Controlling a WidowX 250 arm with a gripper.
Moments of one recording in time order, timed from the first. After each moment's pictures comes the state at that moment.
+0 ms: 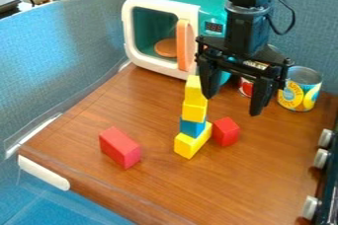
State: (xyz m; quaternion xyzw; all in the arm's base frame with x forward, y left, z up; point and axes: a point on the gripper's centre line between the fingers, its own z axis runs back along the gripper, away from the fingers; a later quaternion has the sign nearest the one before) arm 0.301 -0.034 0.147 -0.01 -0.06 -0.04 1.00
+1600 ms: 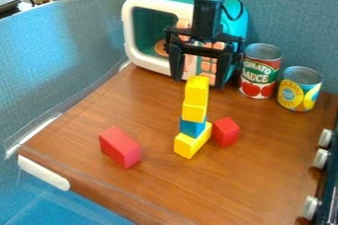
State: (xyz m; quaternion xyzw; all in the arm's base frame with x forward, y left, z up) arm 0.347 0.035 0.126 0.00 0.02 0.13 0.99
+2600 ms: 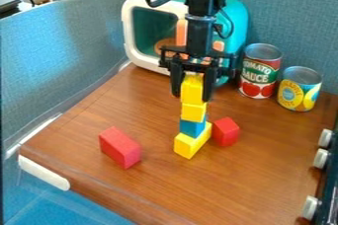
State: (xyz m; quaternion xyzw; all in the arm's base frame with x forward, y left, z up) arm 0.348 0.043 0.099 -0.01 0.05 0.15 0.99
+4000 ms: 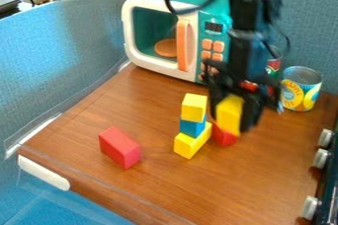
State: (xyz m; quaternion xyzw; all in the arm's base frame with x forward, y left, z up) arm 0.310 -0.041 0.108 -0.03 0.01 -0.11 0.99
